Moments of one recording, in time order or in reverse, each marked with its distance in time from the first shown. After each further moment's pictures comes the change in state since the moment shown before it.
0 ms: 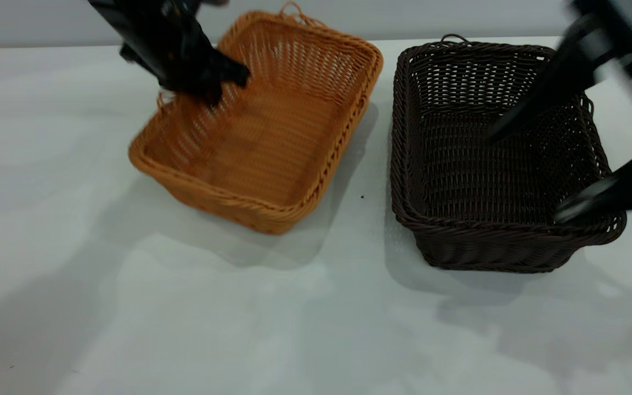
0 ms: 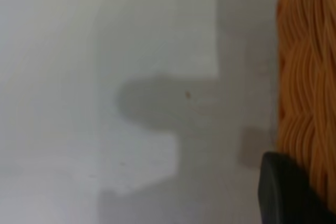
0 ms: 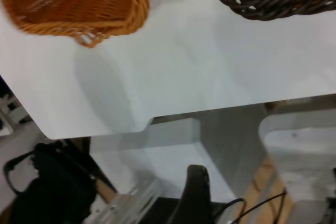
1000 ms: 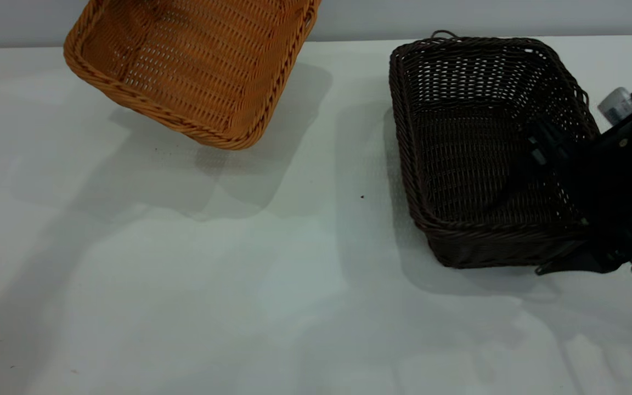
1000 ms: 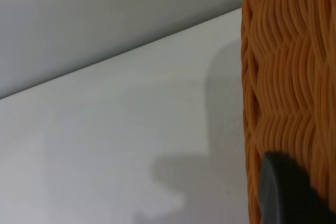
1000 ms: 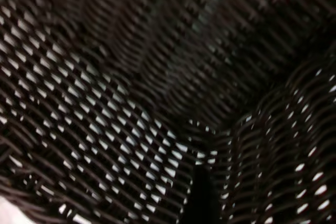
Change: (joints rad) left arm 0.084 -0.186 0.000 0.040 -0.011 0.049; right arm -0.005 0.380 -0.020 0.561 -0.410 -0.366
